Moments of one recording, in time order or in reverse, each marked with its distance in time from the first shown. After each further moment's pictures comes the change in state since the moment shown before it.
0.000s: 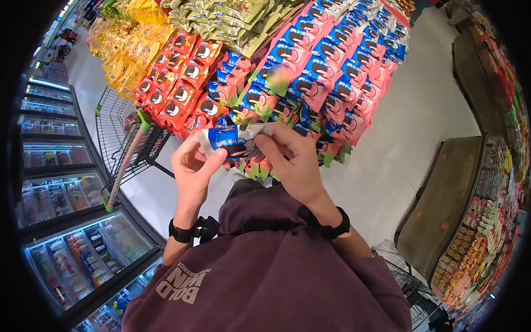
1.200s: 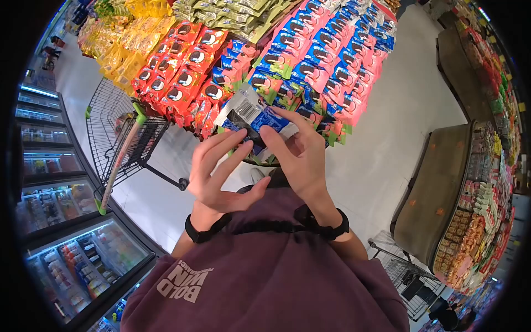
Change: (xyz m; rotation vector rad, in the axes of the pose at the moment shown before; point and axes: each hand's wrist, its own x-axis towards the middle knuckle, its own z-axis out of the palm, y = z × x) left_hand -0.039 0.008 0.004 0.823 -0.039 0.802; right_hand -0.037 -0.011 0.037 -0.061 0.213 0.050
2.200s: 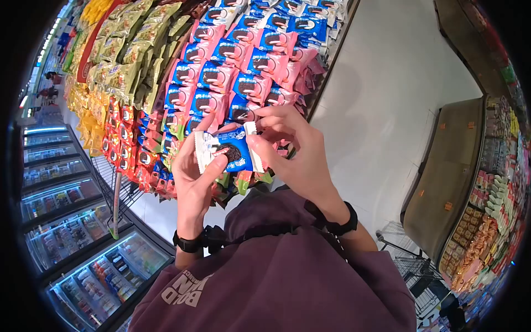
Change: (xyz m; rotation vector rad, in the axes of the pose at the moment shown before) left_hand 0.116 0.032 0.207 -0.855 -0.156 -0.924; right_hand 0.107 -0.019 -0.230 0.042 0.008 -0.130
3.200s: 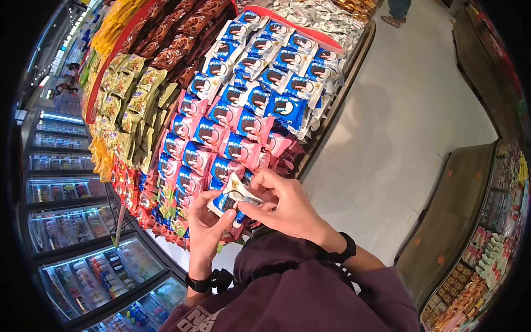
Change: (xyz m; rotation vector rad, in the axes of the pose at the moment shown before) left_hand 0.062 -0.017 0.081 0.150 0.288 -0.181; right_hand 0.099 0.005 -0.095 -0.025 -0.437 0.232
